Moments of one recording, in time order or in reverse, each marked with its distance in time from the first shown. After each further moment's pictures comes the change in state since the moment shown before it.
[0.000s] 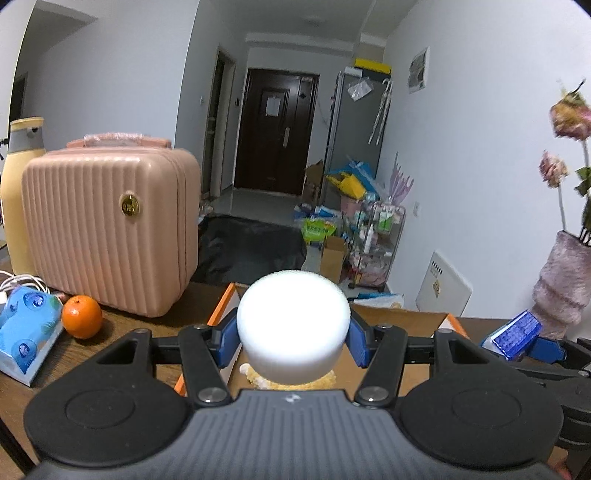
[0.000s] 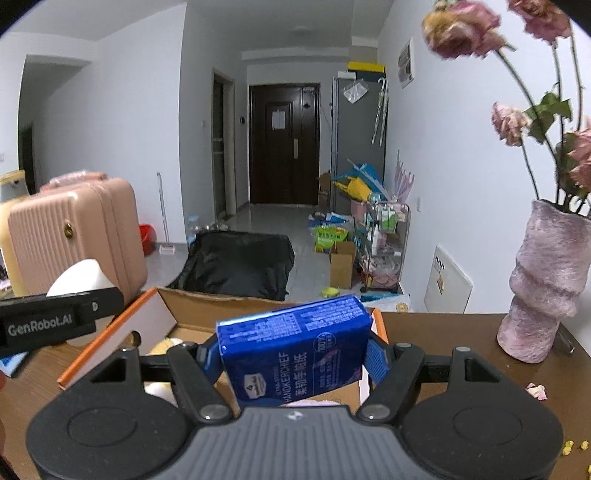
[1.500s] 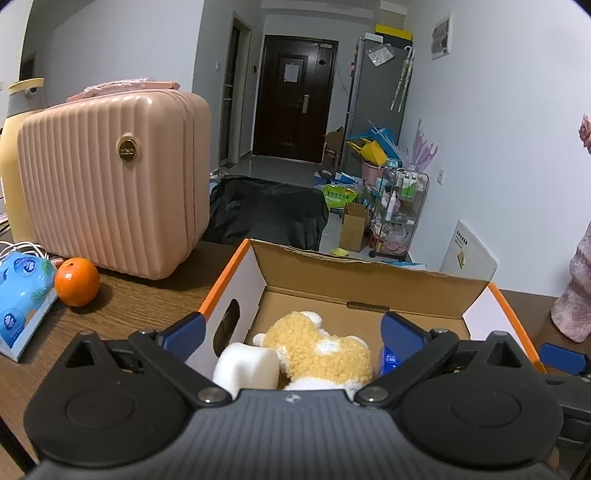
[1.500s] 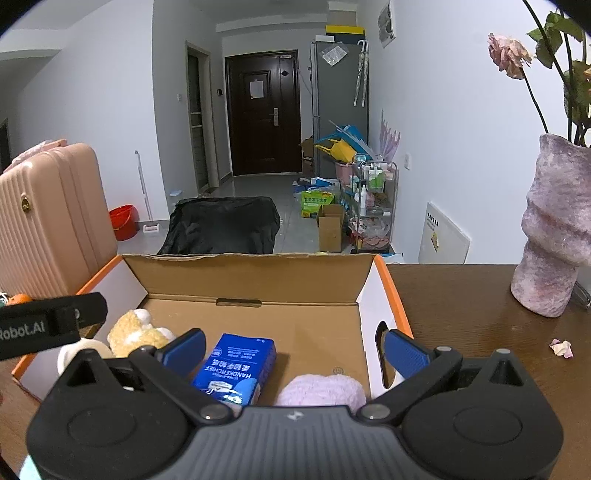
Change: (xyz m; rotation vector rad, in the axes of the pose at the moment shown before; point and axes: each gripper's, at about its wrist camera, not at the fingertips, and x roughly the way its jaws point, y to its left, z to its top) left arm 0.047 0.009 -0.020 -0.015 0.101 0.066; right arm 0.056 -0.008 -0.027 0.081 0.100 -0.035
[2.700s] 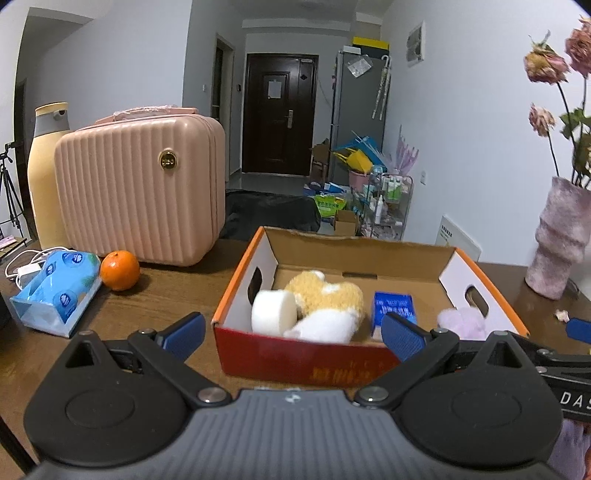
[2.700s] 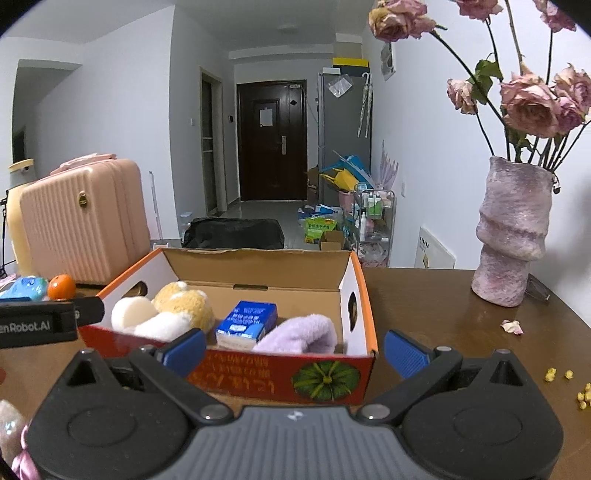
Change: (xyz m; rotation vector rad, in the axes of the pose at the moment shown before) left arm -0.096 0.019 -0.051 0.085 -0.055 -0.027; right arm -0.122 -0.009 -0.059 -0.043 -0.107 0.011
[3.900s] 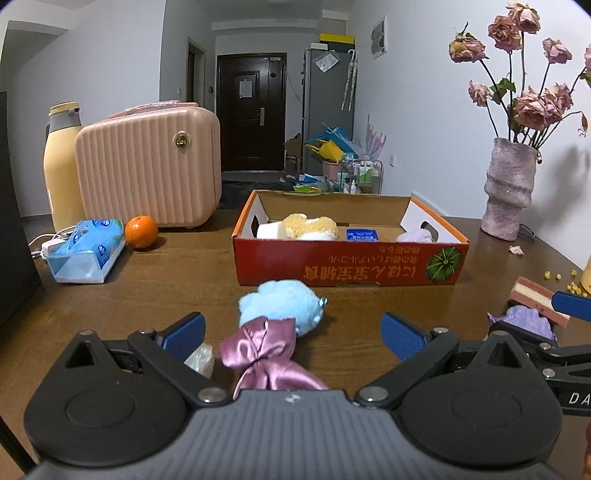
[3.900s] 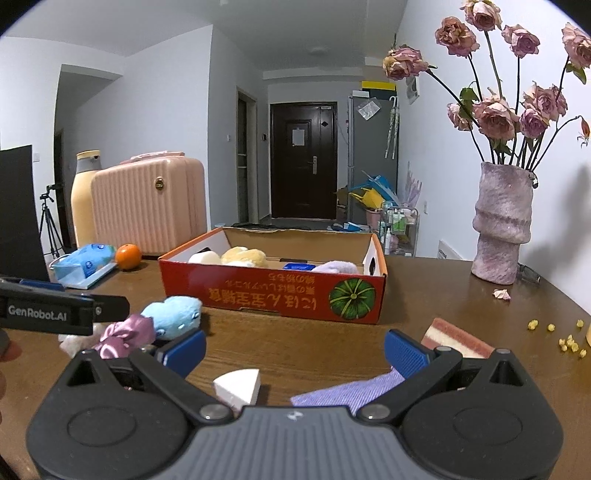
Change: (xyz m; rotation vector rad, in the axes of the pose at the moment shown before) left arm -0.112 0.022 -0.079 0.076 0.011 -0.074; right arm -0.121 0.018 -0.090 -0.048 -0.073 0.095
